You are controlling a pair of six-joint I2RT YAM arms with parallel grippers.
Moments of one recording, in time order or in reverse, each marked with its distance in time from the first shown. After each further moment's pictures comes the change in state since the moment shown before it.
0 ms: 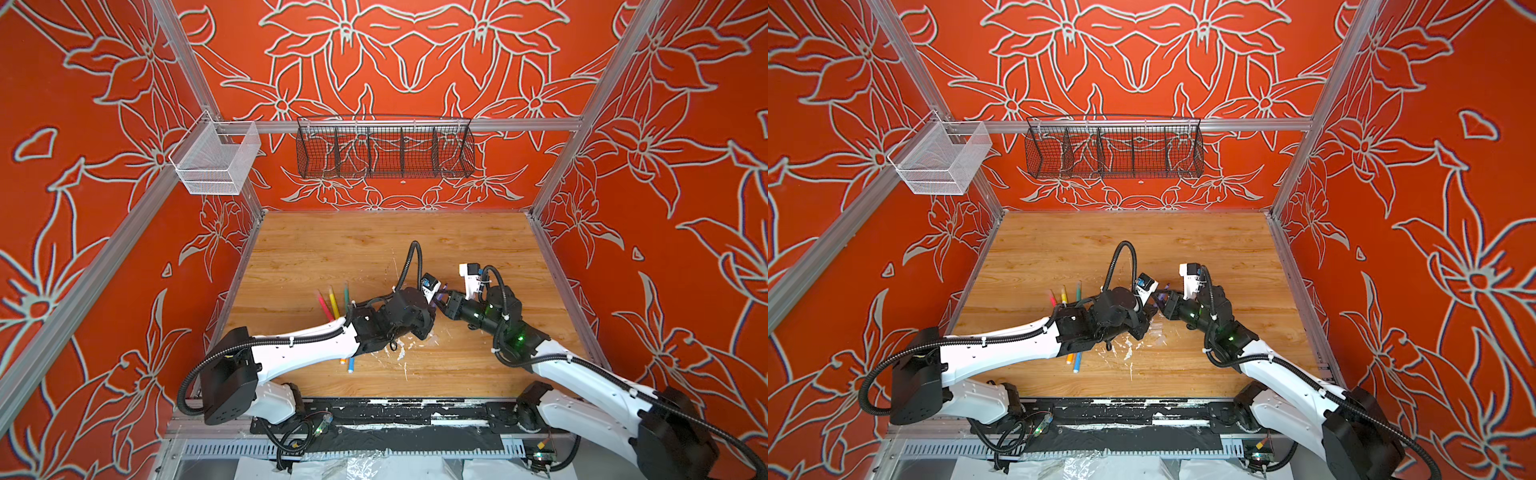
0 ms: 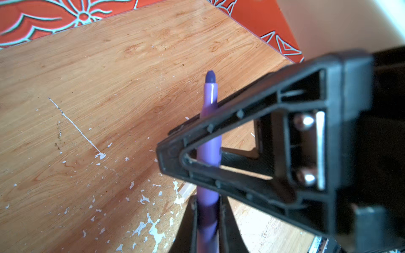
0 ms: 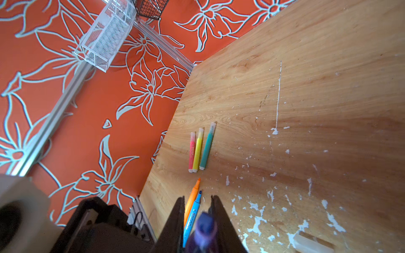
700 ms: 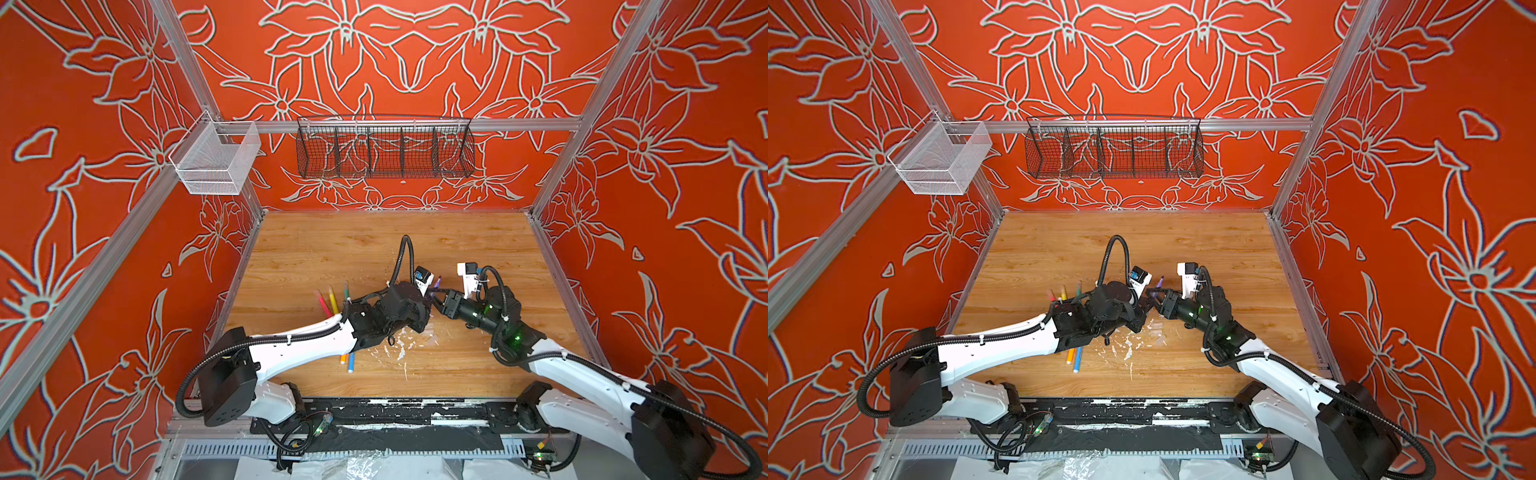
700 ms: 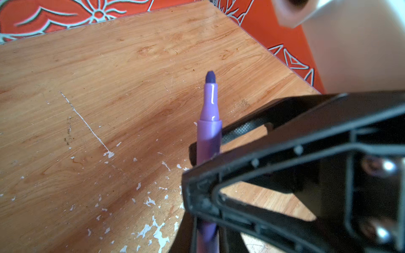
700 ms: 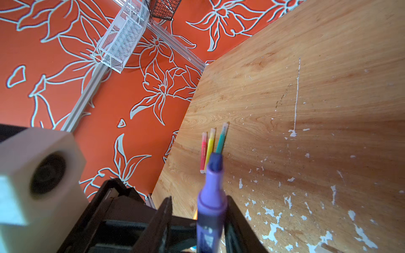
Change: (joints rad) left arm 0.044 -0.003 -0.003 0.011 0.007 -0.046; right arm 0.000 0.029 -0.015 0.099 -0.047 0.035
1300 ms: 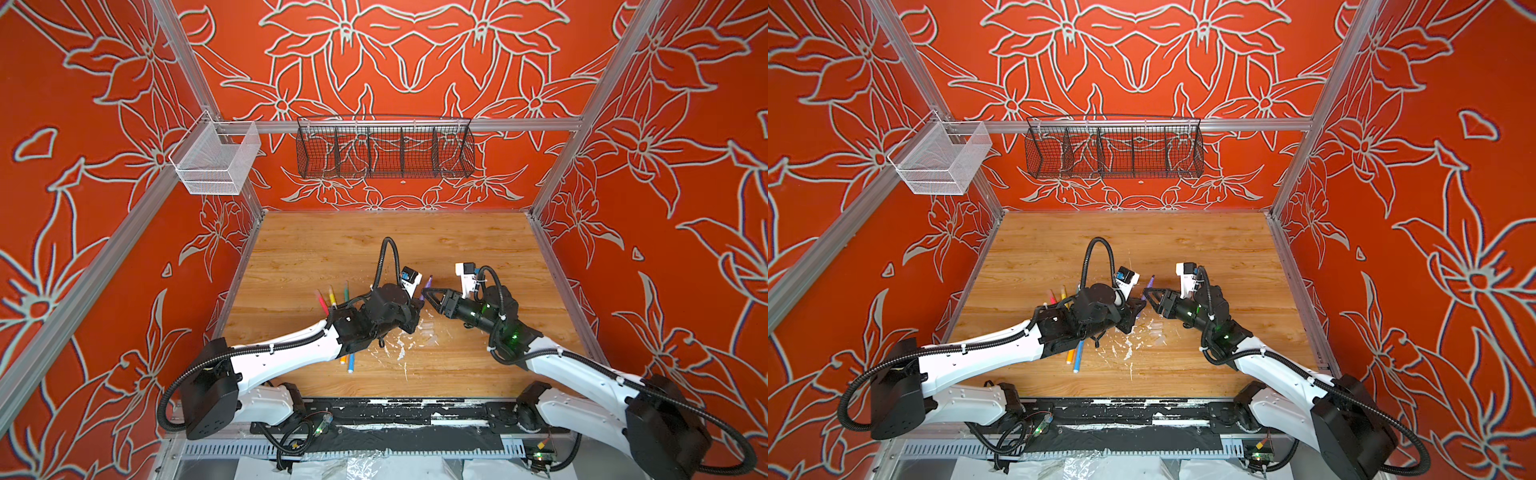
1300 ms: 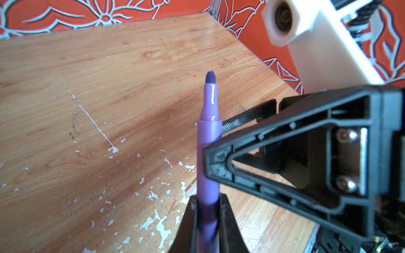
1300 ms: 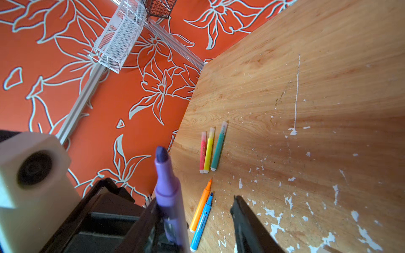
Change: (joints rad) left arm 0.037 -0.118 -0.108 0.062 0.042 -0.025; right arm 0.000 0.042 -0.001 0.042 -0.005 0.021
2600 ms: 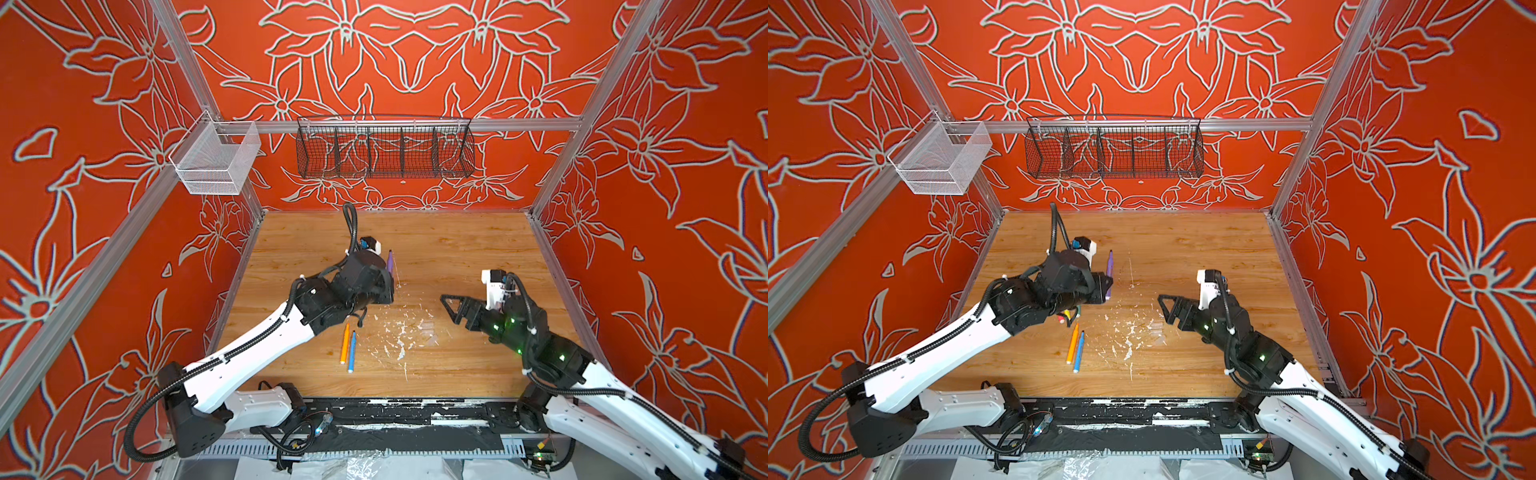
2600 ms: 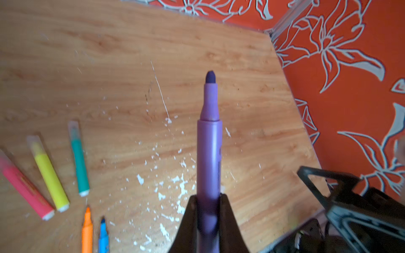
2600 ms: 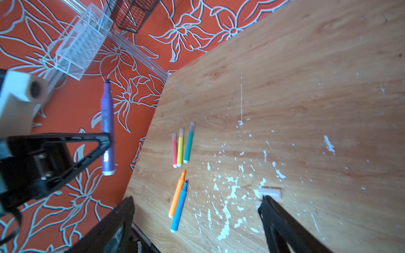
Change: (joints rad) left arm 0.167 -0.059 0.378 -0.593 -0.029 -0.310; right arm 0.117 -0.315 0.243 -0.722 0.377 -0.058
